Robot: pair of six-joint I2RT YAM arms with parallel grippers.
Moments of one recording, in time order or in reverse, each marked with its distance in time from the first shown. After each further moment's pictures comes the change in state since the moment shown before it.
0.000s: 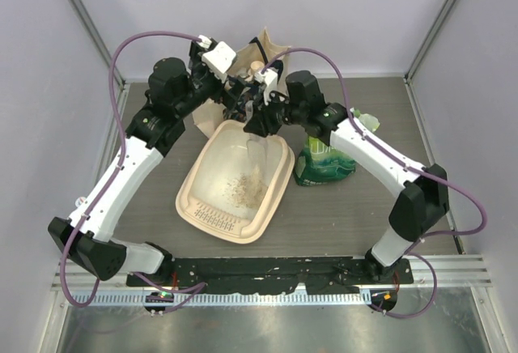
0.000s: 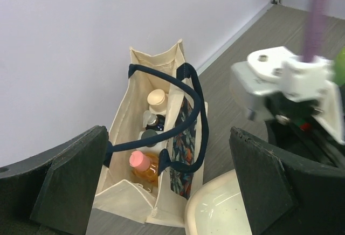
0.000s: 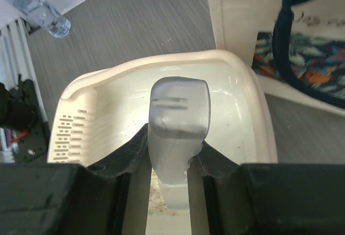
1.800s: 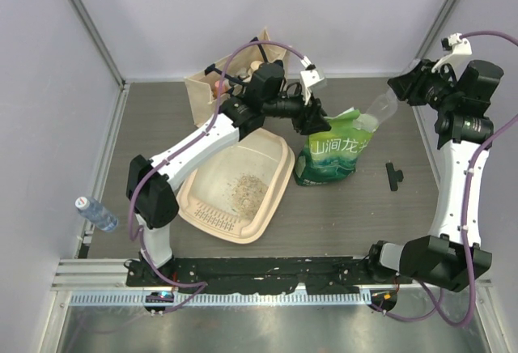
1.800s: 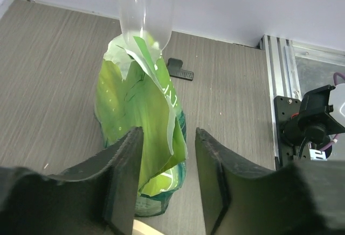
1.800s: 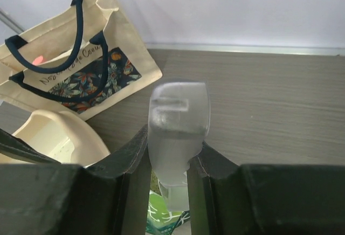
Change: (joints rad) left arm -0.285 0.524 0.301 -0.005 0.505 -0.326; right arm -0.944 -0.436 -0.079 -0.117 -0.131 0.084
